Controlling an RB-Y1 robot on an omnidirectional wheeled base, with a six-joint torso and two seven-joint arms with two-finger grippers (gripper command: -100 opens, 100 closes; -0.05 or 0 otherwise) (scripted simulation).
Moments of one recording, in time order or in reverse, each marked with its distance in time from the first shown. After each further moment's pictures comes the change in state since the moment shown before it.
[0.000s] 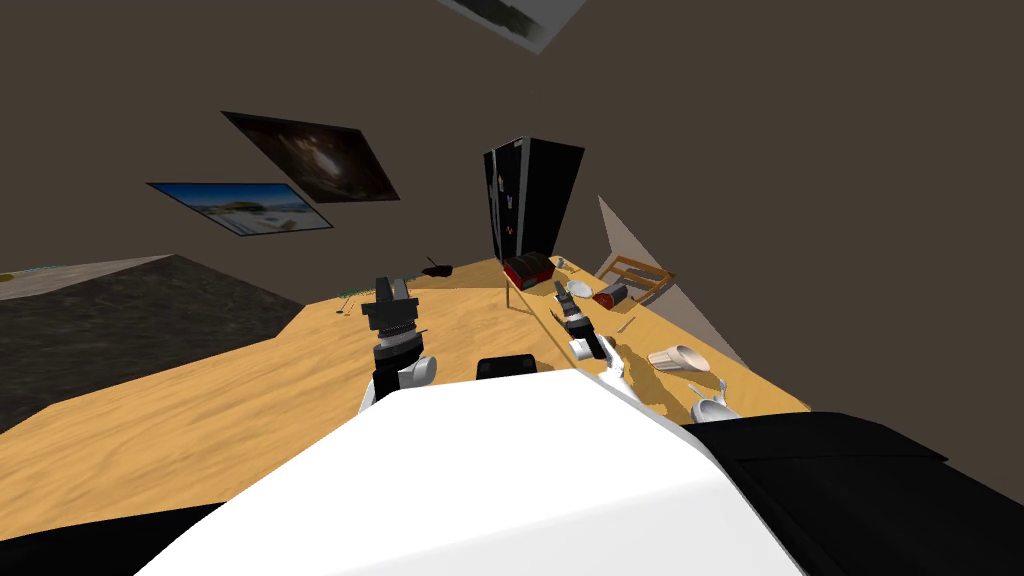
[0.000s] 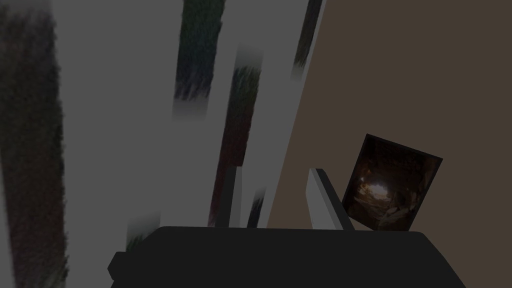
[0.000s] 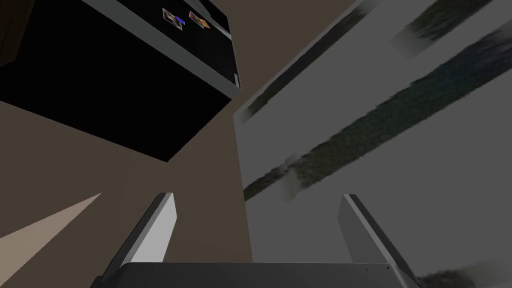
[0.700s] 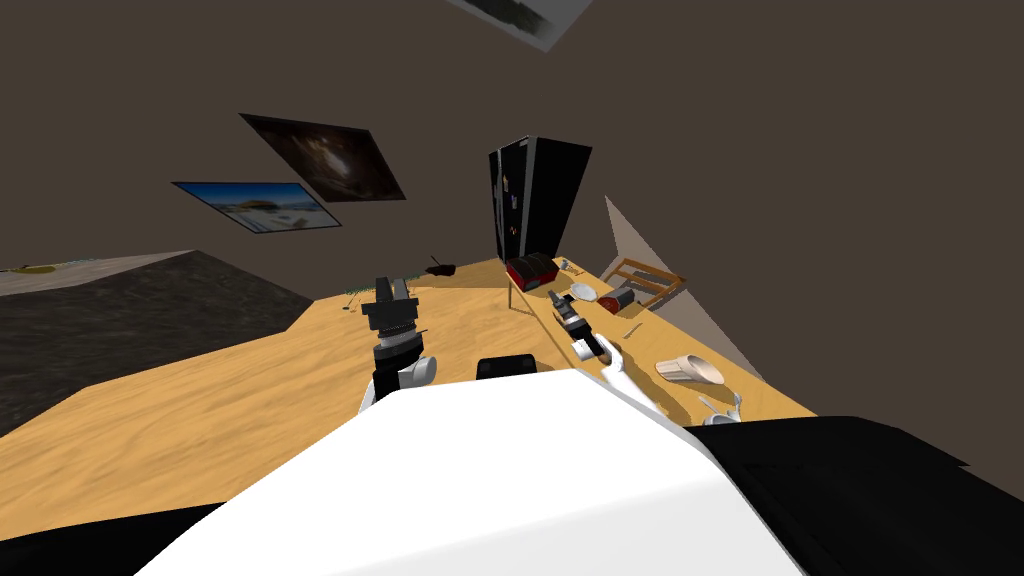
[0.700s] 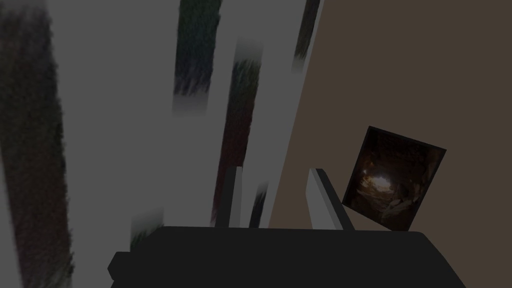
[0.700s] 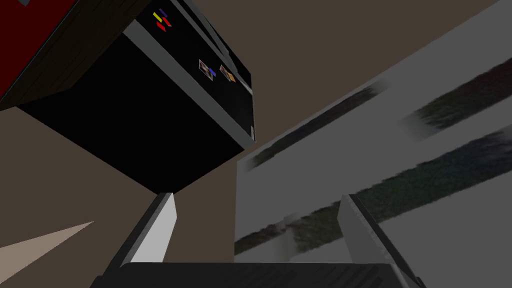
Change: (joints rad) left arm 0.000 0.000 0.000 0.000 0.000 0.000 0.000; right arm -0.059 -0.106 0.062 0.184 0.031 0.013 0.090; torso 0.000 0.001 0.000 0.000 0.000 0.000
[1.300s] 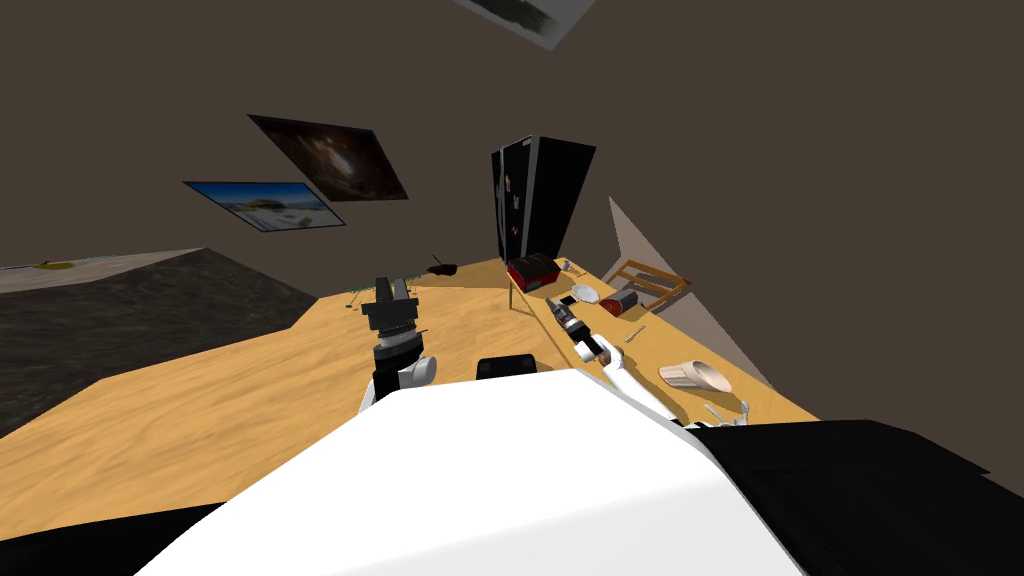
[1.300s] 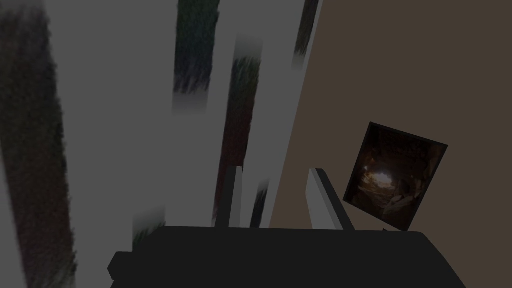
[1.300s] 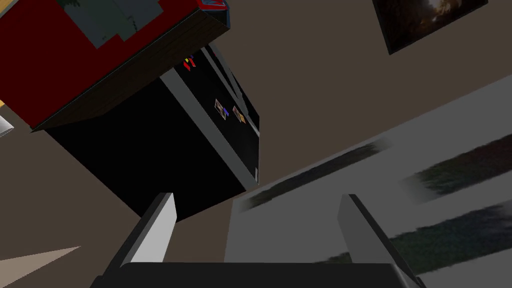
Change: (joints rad) left arm 0.000 0.000 0.000 0.000 0.000 0.000 0.000; right arm -0.045 -0.067 0.067 0.141 0.034 0.015 0.058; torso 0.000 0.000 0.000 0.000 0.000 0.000
